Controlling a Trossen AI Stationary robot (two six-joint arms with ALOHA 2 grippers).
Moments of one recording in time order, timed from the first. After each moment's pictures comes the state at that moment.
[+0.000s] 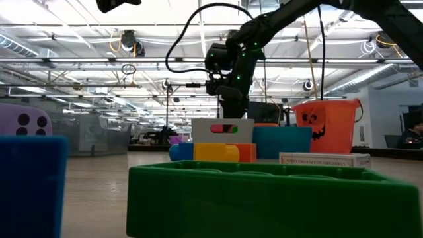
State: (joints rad) left arm -0.20 1.12 1.19 -0.75 -0.15 -0.45; right arm -0.43 2.06 1.67 -0.83 -0.06 -0.12
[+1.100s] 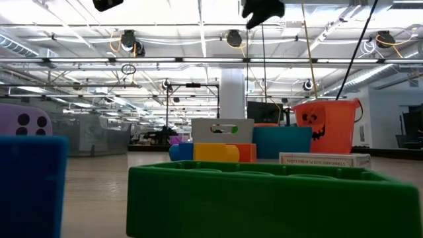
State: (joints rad) left arm -0.21 1.12 1.19 -0.75 -0.03 -0.50; right arm -0.05 1.52 1.67 -0.99 0.17 0.26
